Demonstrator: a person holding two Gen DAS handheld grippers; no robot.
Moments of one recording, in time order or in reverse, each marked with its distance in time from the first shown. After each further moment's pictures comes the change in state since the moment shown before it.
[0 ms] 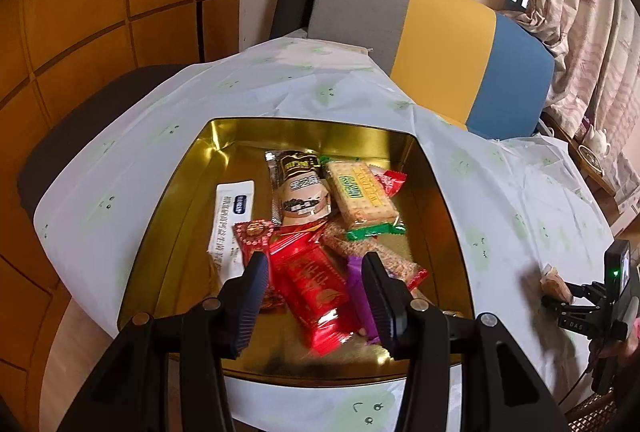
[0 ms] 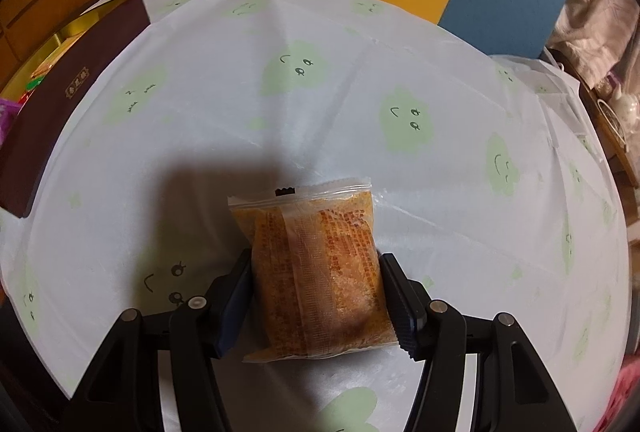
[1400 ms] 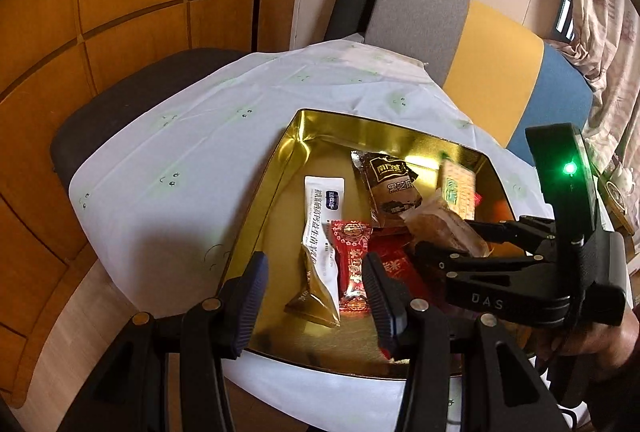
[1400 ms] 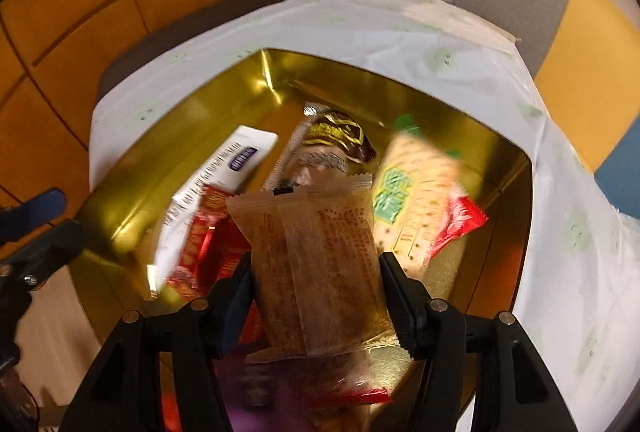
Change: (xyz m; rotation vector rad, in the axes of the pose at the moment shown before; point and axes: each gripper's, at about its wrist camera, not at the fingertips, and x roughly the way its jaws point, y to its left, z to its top) left arm -0.002 0.074 -0.010 -0.126 -0.017 0.088; right arm -0.011 0.307 0.149 -0.338 -0.102 0.320
